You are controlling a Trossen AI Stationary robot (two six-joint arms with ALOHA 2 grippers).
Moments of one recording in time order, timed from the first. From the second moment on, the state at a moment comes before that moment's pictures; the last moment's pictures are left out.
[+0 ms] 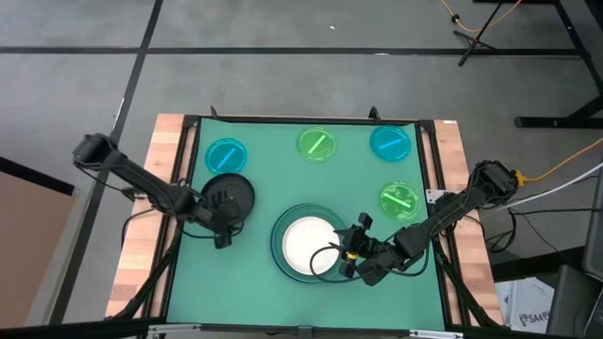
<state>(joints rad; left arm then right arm) -0.41 1.10 0.42 -0.44 -0.28 -0.61 0.63 1.61 0.96 -0.25 0.78 0.70</state>
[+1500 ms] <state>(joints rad) -0.47 1.25 0.79 -0.46 -0.43 -0.30 0.63 1.61 0.96 -0.24 0.82 0.70</state>
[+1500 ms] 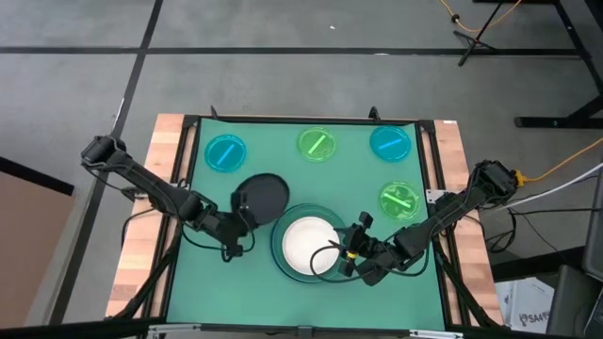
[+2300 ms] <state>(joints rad) -0.47 1.71 0.91 0.11 -0.18 0.18 0.63 1.61 0.96 -0.25 0.84 0.67</state>
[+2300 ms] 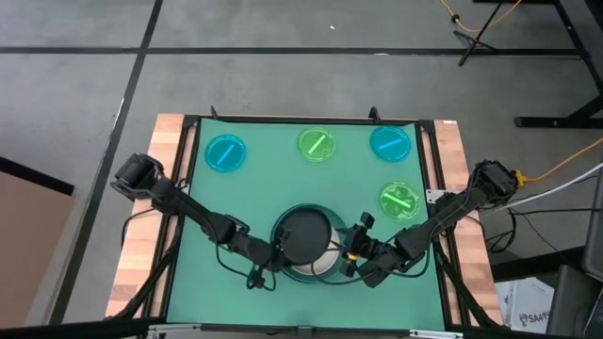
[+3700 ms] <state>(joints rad) -0.48 1.73 0.96 0.08 -0.20 0.22 0.75 1.44 0.96 -0.46 0.87 0.76</state>
